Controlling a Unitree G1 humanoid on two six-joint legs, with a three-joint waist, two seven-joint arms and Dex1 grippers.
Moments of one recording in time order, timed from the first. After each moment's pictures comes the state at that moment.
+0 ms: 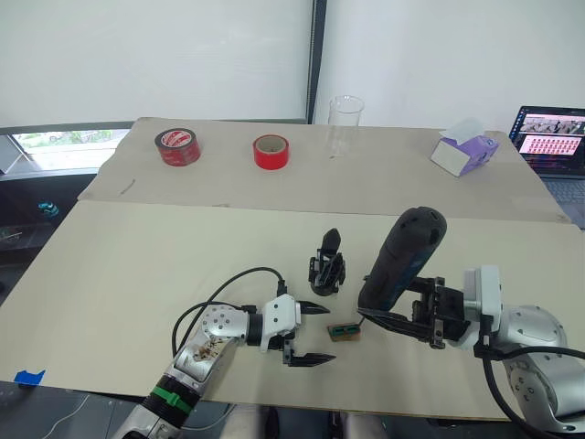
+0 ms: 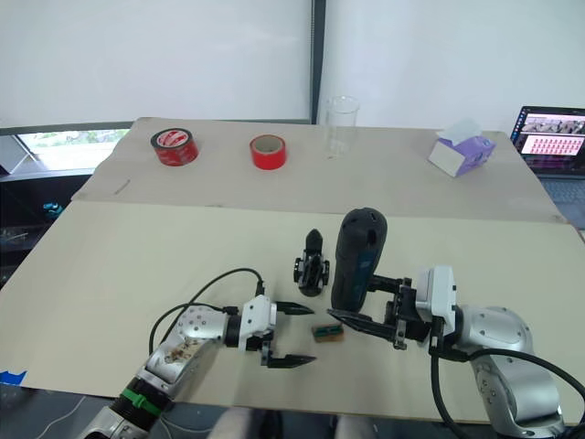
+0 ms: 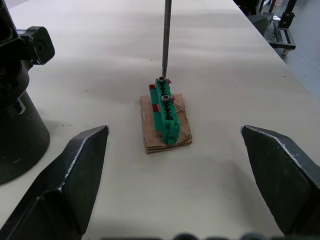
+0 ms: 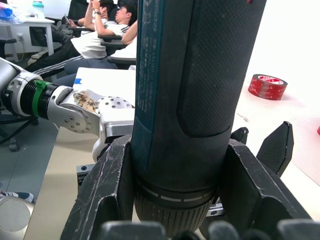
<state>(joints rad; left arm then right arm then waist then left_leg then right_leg) -0.23 0.35 -0.40 0.07 -0.15 -0.05 -1.10 0.04 -0.62 -0.17 -0.51 0.61 0.16 1.12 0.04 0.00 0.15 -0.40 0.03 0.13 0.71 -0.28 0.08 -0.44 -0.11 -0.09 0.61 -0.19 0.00</state>
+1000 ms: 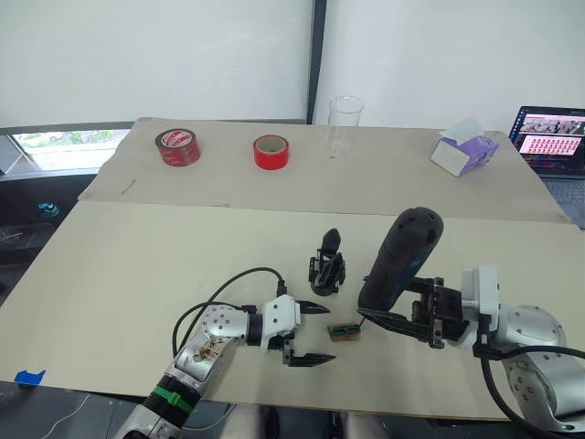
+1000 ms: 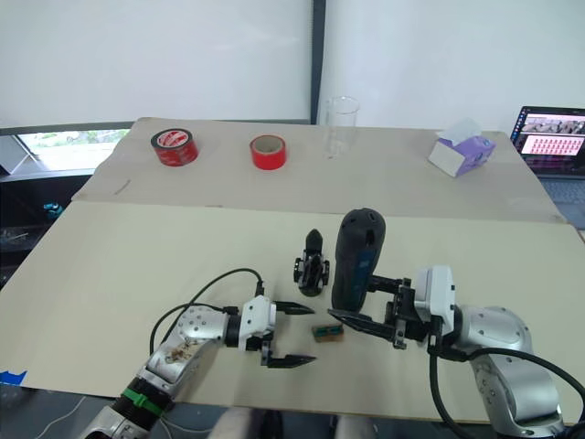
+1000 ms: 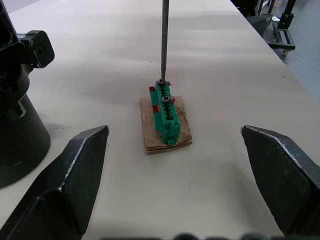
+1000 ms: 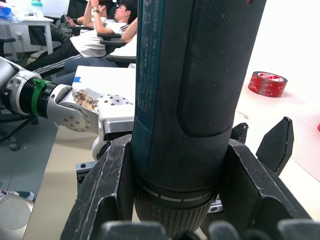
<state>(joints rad) -0.24 0.35 -0.40 0.09 -0.15 -0.07 -1.10 0.04 -0.62 -0.16 -0.50 0.61 0.16 1.12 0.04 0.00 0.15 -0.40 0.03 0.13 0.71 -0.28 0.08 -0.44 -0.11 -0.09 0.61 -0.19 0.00</state>
